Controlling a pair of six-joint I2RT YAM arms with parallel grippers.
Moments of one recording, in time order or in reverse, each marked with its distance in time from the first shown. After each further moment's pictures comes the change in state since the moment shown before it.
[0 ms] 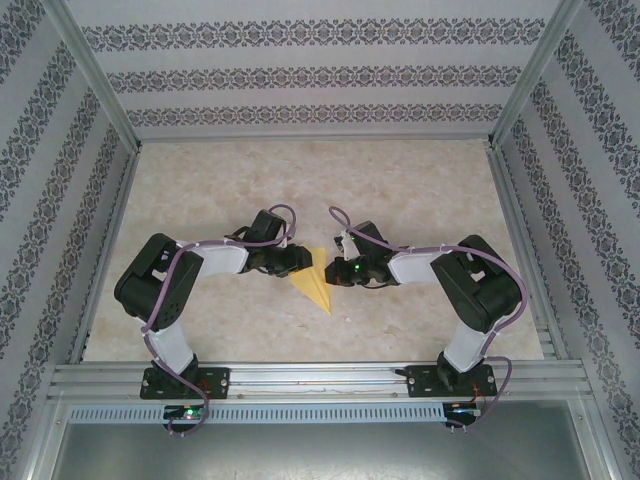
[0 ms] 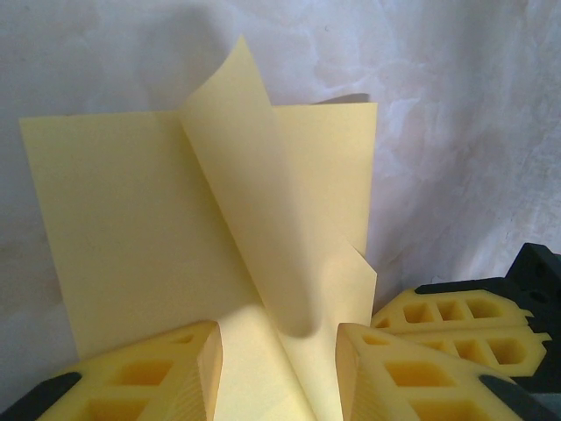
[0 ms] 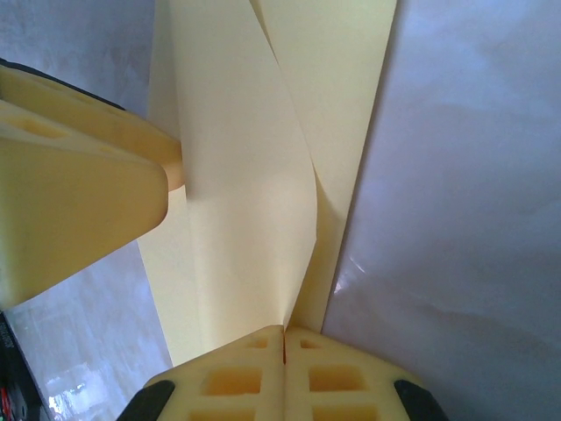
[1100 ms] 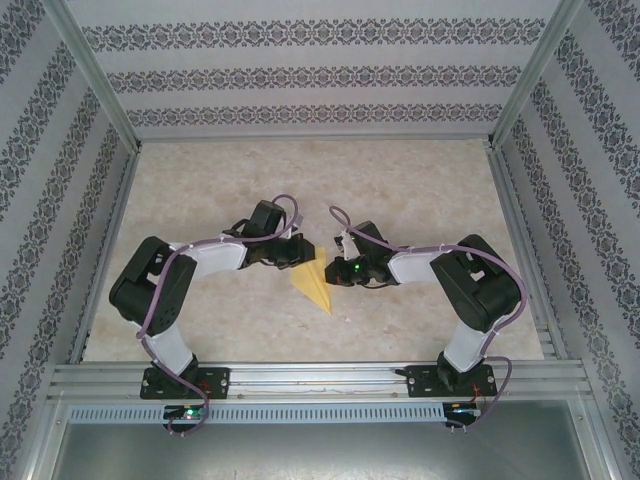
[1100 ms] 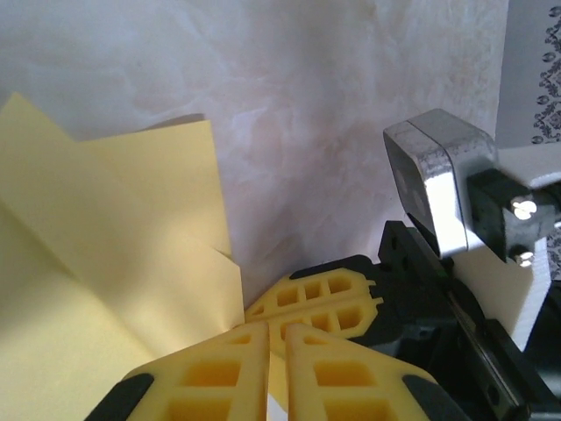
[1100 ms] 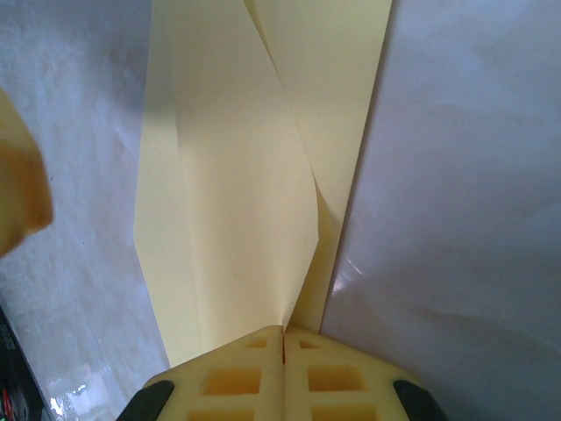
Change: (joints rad) left arm 0.000 -0.028 0.052 0.029 0.122 0.014; right arm 0.000 0.007 0.000 0.002 0.002 0.004
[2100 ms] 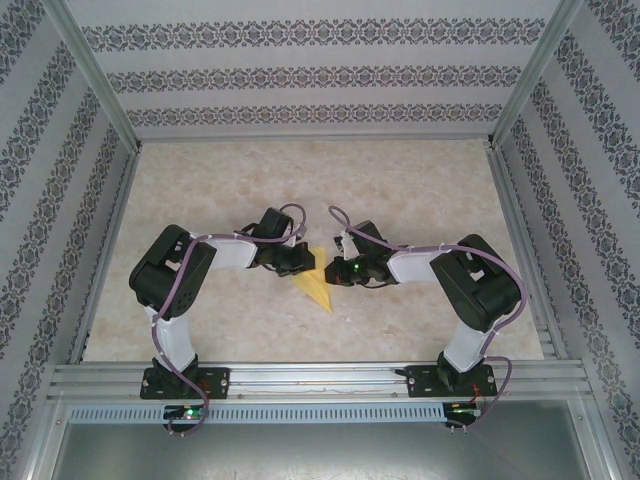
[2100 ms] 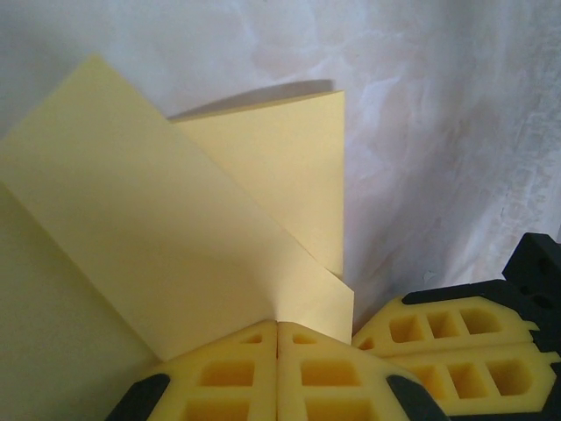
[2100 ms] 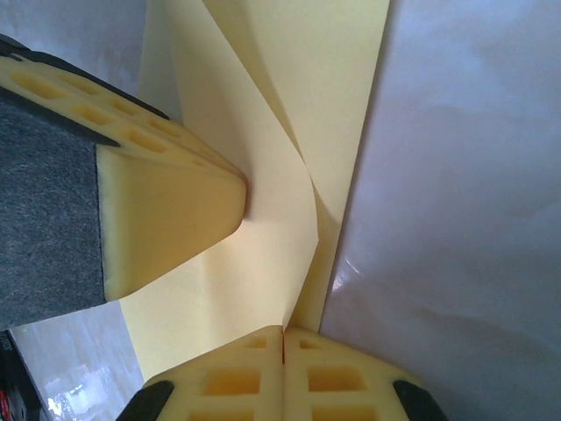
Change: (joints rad) left arm -0.011 0.132 0.027 -0.029 -0.035 0.047; right arm 0.002 0.005 0.011 -0.023 0.006 -0.005
